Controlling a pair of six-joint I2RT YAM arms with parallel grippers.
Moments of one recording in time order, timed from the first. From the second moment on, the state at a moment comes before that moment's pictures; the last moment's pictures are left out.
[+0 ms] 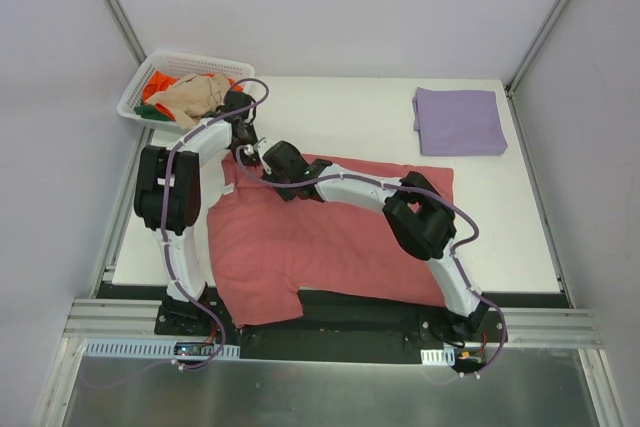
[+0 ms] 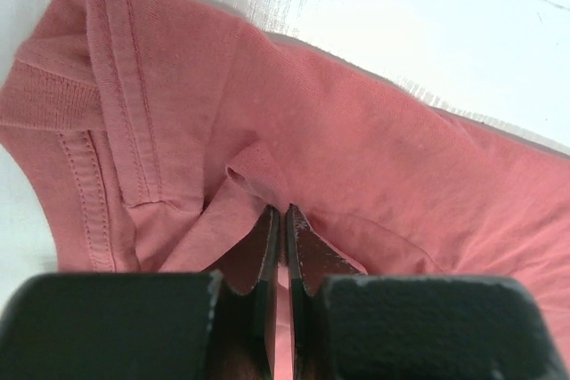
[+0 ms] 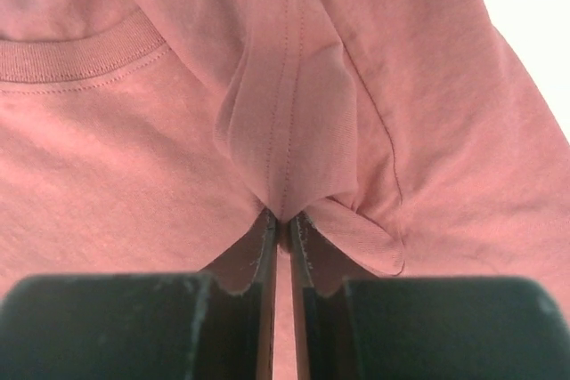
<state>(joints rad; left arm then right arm) -0.18 1.97 1.43 -0.59 0.05 -0.53 0.98 2.20 1.69 -0.34 0.16 0.03</state>
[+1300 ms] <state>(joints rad) -0.23 1.42 0.80 -0.58 0.10 -0.74 0.94 2.00 1.48 -0.52 -0.12 -0.03</state>
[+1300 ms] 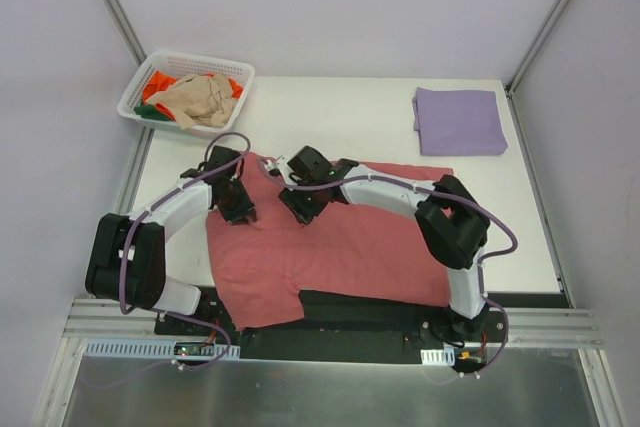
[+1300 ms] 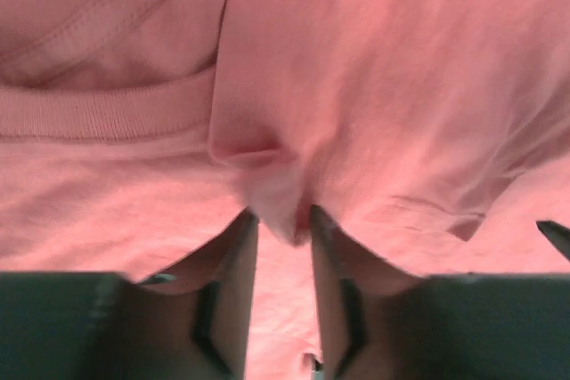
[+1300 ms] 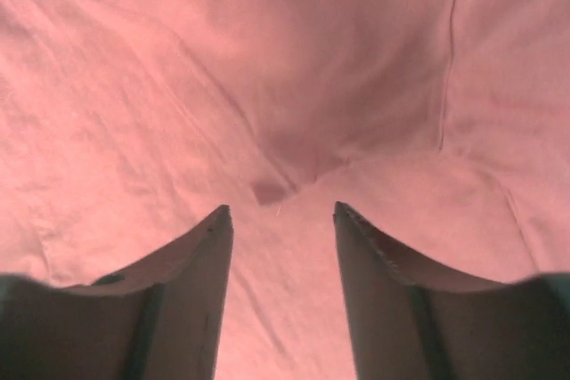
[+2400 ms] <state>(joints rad) -0.30 2.02 1.56 -0.69 -0.03 -0.60 0.08 1.88 1.26 -0.59 -0.15 0.31</state>
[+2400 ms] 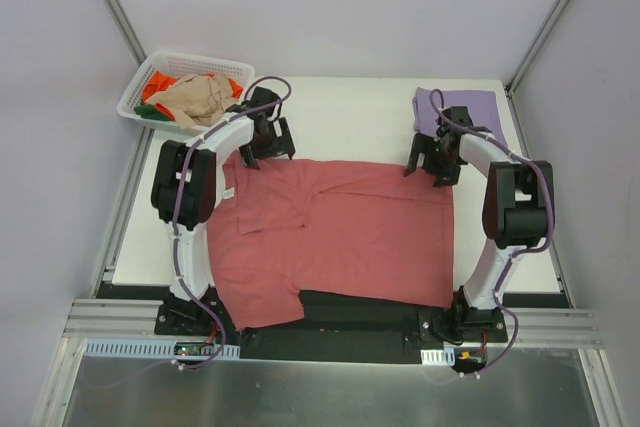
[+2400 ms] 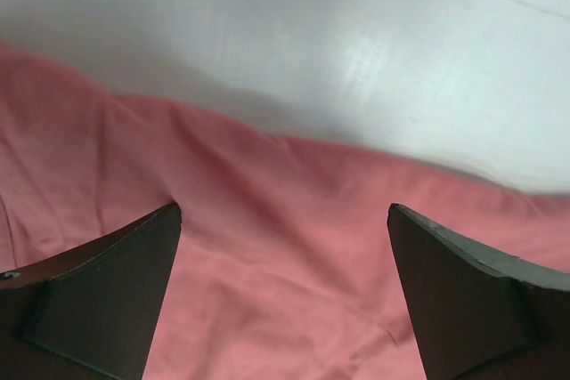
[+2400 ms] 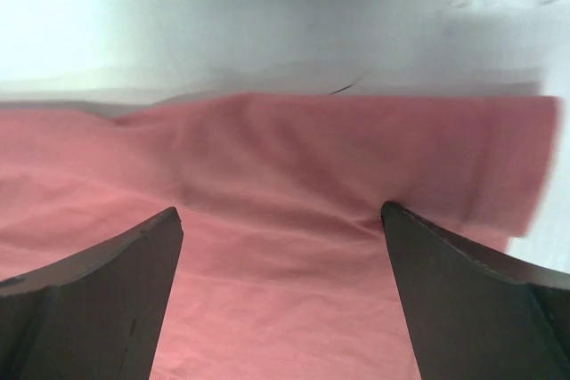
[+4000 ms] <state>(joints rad) -0.54 1.27 0.98 -0.70 -0.03 -0.65 0.00 1.39 1.03 -0.67 -0.04 0.34</state>
